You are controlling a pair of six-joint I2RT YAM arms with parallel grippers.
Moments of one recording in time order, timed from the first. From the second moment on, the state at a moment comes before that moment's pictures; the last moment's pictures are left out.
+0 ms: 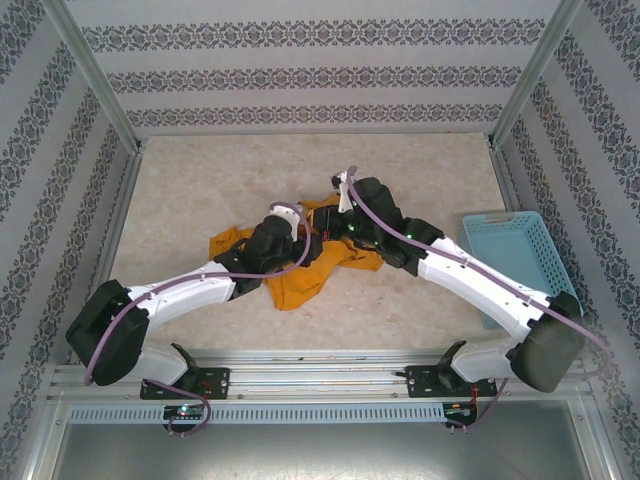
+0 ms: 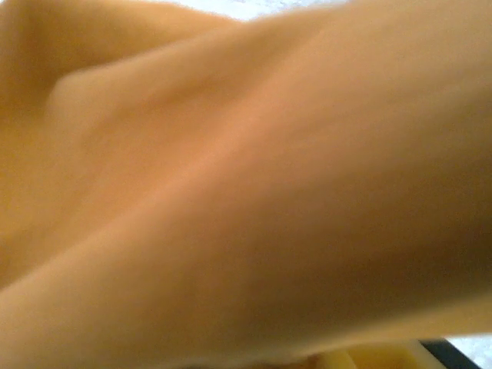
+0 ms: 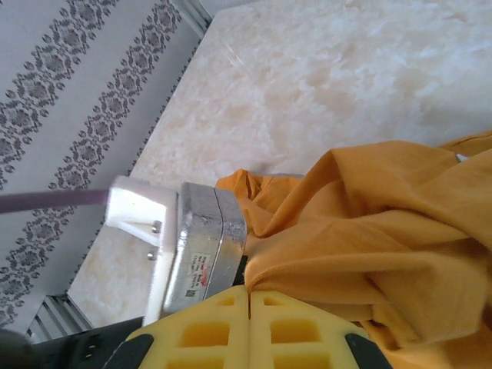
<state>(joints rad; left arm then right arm) -0.72 1.40 0.77 0.11 -0.01 -0.54 0.74 1.31 1.13 -0.32 -0.12 0.63</state>
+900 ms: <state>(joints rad) -0.72 1.36 0.65 0.25 0.09 -0.54 0.63 1.24 0.99 -0.32 -0.12 0.61</state>
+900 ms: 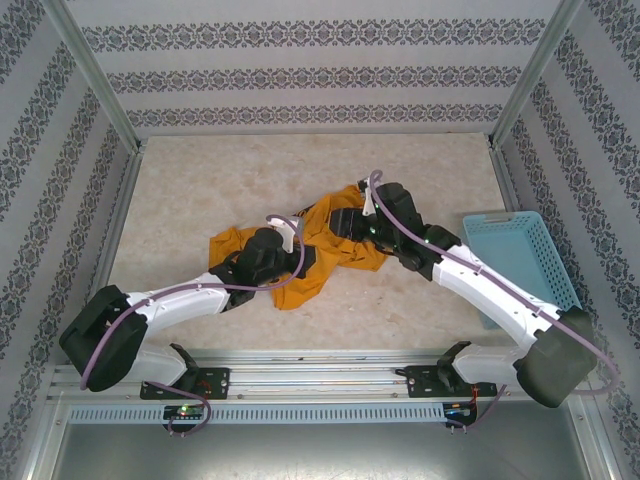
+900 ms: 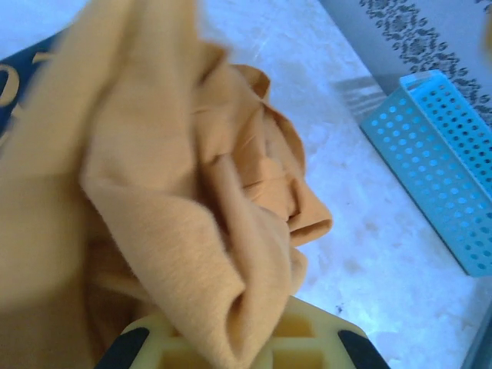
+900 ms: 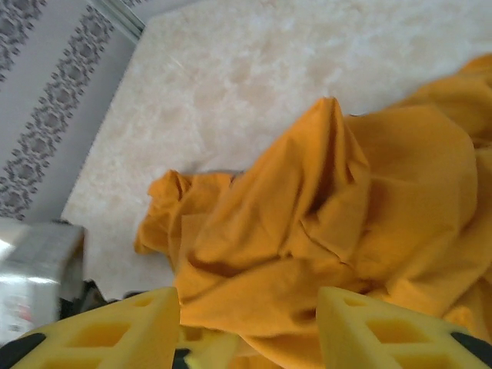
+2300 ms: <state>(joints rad) -0.52 1.54 0.71 0.20 0.23 -0.71 0.66 1.81 1.18 -0.33 -0.10 0.68</state>
